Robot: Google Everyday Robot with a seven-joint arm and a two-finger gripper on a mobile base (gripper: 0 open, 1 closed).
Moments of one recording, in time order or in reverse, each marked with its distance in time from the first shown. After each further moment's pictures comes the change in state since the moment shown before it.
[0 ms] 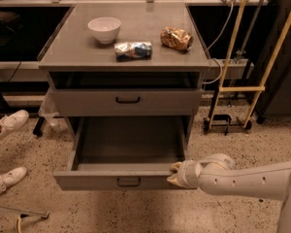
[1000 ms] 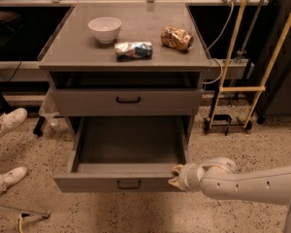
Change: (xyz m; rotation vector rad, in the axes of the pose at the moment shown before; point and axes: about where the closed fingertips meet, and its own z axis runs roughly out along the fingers) arm 0.007 0.011 -0.006 -0.010 0.002 -0.002
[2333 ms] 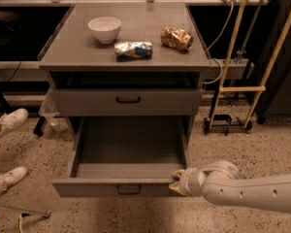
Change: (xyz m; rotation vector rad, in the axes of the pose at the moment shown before) arm 0.001 0.017 -0.011 -0.017 0.014 0.034
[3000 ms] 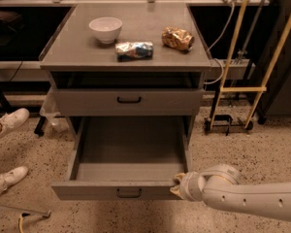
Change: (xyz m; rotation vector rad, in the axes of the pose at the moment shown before) arm 0.006 0.016 -0.006 -0.012 0.027 0.032
